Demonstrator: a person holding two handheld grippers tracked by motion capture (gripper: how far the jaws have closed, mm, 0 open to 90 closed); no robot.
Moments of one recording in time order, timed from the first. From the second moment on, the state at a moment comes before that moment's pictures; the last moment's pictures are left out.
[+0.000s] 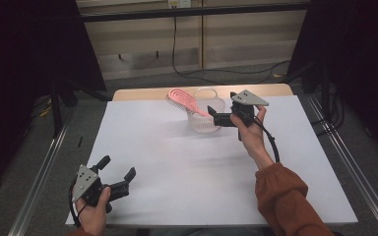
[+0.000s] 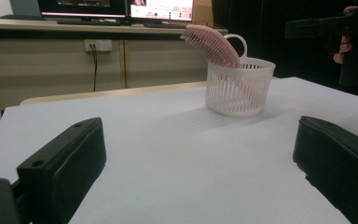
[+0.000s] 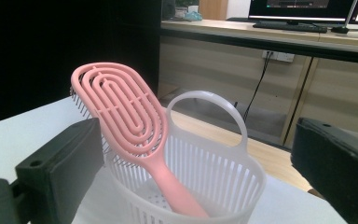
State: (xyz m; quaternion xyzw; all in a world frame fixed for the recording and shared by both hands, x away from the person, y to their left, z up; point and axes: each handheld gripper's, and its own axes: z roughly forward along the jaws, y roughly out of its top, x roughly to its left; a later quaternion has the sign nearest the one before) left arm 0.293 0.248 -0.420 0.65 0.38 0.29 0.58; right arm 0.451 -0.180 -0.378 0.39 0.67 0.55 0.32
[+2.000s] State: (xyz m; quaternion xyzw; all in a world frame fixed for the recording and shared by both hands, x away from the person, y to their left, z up) left arm 0.286 0.255 -0.417 0.64 0.39 0.30 0.59; right arm 0.332 -0.250 -0.397 0.41 0.63 0.54 0.38
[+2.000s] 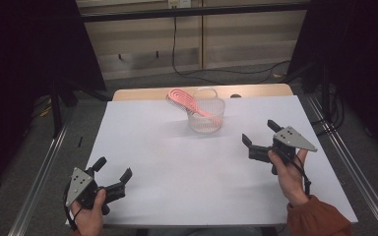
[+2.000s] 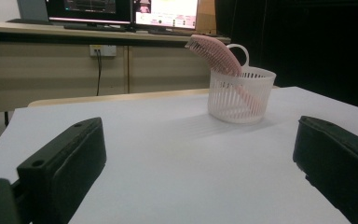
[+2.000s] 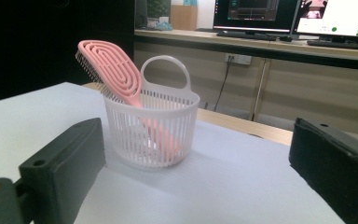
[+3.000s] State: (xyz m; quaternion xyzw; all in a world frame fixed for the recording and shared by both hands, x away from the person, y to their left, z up) left arm 0.281 0.255 -0.416 0.63 0.39 0.31 0.59; right arm 0.272 -0.291 -0.406 0.45 0.60 0.52 0.40
